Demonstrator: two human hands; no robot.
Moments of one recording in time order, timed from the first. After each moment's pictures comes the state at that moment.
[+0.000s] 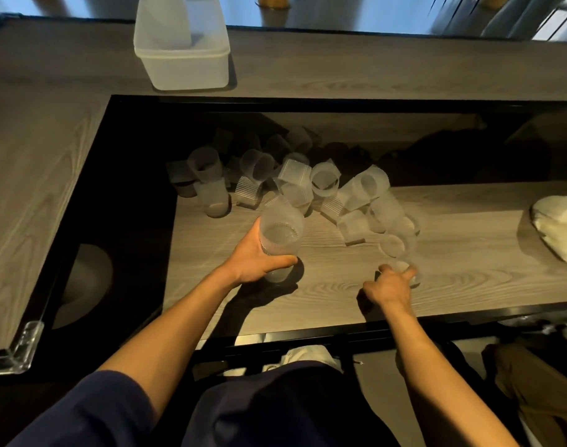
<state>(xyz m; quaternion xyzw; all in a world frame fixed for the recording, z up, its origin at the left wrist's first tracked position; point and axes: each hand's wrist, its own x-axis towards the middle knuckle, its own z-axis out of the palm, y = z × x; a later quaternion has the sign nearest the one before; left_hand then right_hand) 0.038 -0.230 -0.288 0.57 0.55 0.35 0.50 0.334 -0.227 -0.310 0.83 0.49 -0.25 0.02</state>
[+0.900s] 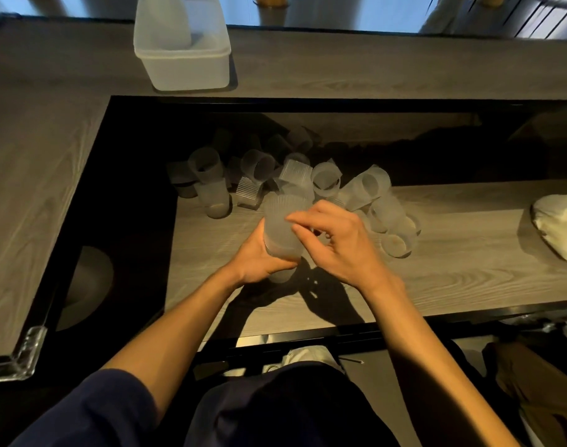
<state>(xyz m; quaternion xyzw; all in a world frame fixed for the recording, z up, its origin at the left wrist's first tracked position) 0.037 -0.226 -0.291 0.58 0.54 0.35 0.50 0.235 -0.225 -0.190 0.36 0.85 -0.17 -0.35</state>
